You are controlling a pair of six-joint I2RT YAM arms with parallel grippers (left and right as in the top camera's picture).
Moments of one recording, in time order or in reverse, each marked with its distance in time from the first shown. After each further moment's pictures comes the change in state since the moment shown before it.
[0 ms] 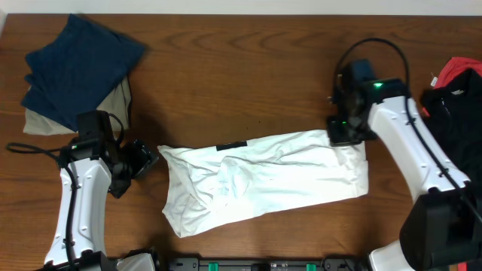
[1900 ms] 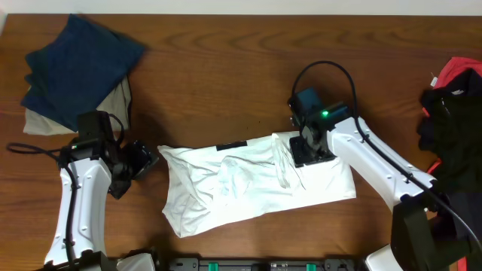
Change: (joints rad) left arm 0.000 0.000 0.000 -0.008 0.000 0.000; right arm 0.261 0.000 -0.168 0.179 -0.014 0.172
